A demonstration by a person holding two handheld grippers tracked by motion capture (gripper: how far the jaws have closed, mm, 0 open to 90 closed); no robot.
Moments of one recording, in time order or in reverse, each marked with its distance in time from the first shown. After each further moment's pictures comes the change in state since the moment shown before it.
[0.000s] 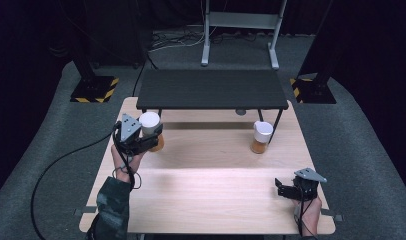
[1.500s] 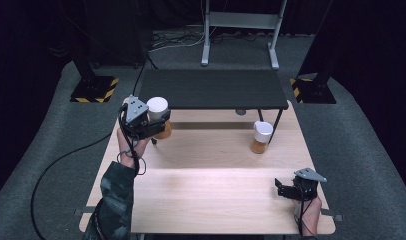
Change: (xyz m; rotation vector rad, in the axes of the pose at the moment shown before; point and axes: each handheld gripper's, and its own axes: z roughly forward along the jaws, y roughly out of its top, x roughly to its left) left arm 0.006 0.044 0.018 -0.012 -0.060 0.015; right arm -0.001 0.001 0.001 0.006 0.008 0.000
